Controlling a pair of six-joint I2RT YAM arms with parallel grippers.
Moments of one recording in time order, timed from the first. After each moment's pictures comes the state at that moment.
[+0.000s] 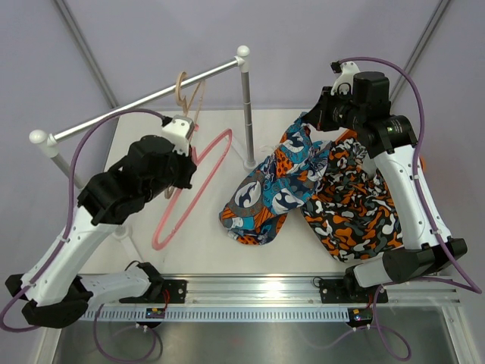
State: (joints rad) left arm -0.77 1.05 1.50 -1.01 -0.29 -0.24; right arm 0.27 1.44 1.79 -0.77 -0.27 0.21
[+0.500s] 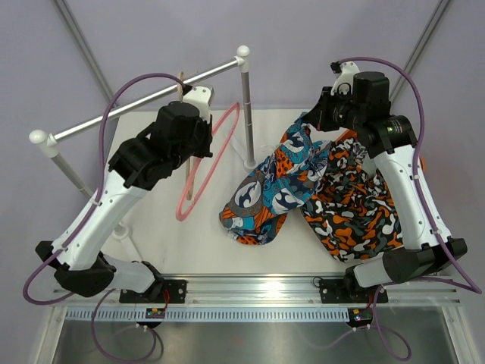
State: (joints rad) left arm -0.74 1.34 1.77 -0.94 -0.35 -0.24; right arm 0.27 1.44 1.79 -0.77 -0.27 0.20
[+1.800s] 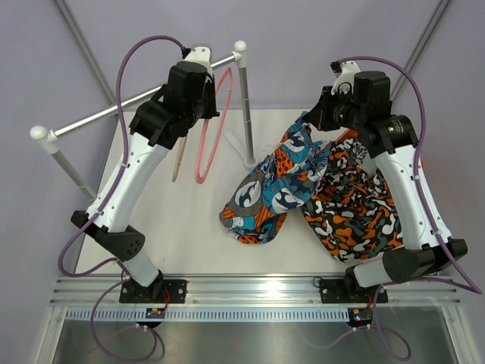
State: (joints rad) left arm -0.59 1.67 2.17 -0.94 -0.35 -0.27; right arm 0.27 1.44 1.80 -0.78 -0.27 0.18
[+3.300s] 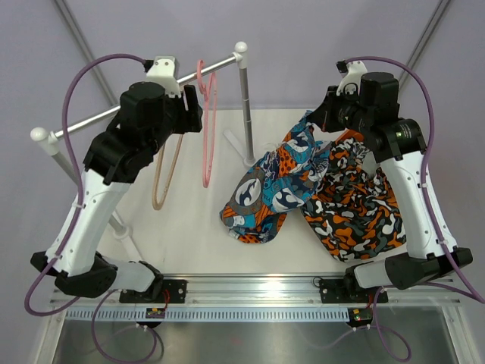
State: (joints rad) left arm -0.58 1.36 1.92 -0.87 -0.34 -0.23; right arm 0.27 1.40 1.80 -0.80 -0.25 0.18
